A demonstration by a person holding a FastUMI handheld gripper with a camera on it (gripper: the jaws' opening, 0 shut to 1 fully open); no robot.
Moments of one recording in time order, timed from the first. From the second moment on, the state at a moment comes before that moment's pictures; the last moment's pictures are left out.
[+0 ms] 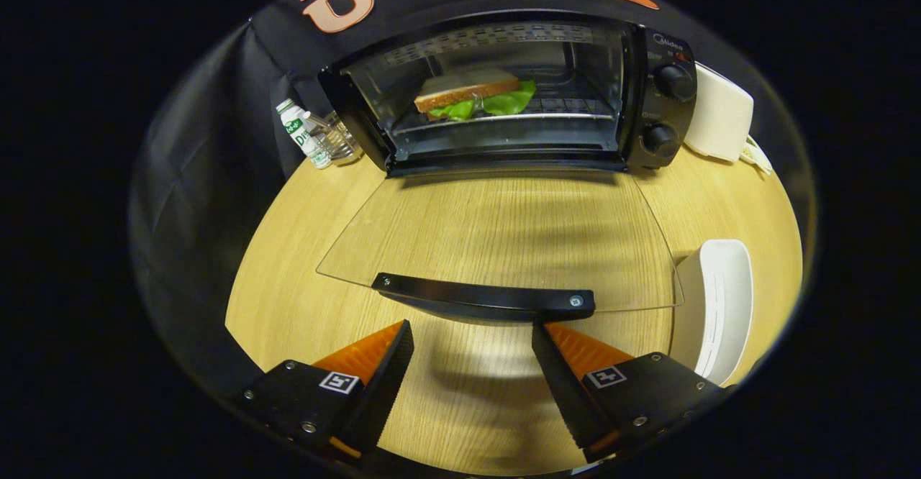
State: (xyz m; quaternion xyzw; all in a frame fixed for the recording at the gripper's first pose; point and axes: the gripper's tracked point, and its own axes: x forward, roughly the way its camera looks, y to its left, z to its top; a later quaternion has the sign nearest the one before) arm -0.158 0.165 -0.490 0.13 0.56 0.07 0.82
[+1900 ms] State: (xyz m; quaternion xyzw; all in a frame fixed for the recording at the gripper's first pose) arm 0.018 -0.036 0.005 -0.01 -0.01 -0.04 1.00
